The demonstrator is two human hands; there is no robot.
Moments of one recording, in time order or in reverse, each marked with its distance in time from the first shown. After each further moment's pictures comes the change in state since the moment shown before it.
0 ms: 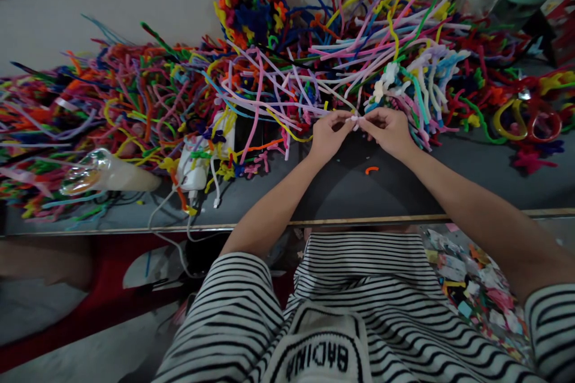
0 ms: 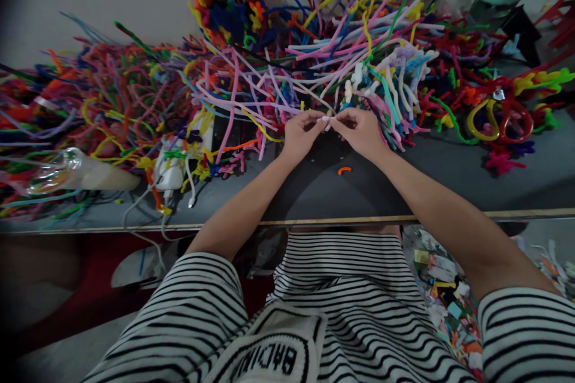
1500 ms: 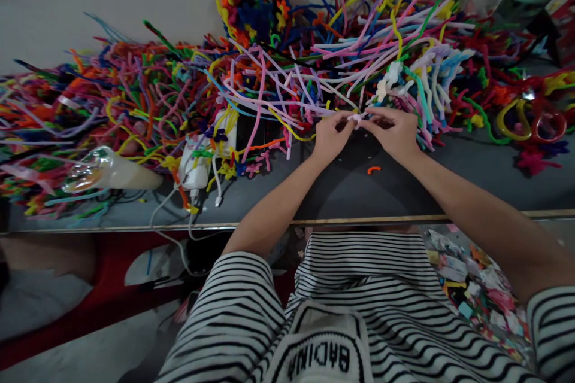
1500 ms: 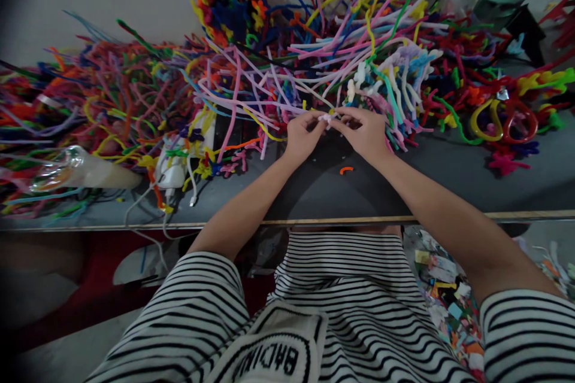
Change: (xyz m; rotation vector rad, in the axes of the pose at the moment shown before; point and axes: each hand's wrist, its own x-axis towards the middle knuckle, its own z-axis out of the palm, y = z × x) left_hand -0.001 0.000 0.003 0.092 0.053 0.052; right_hand -0.006 -0.004 0.000 -0.172 0.147 -0.184
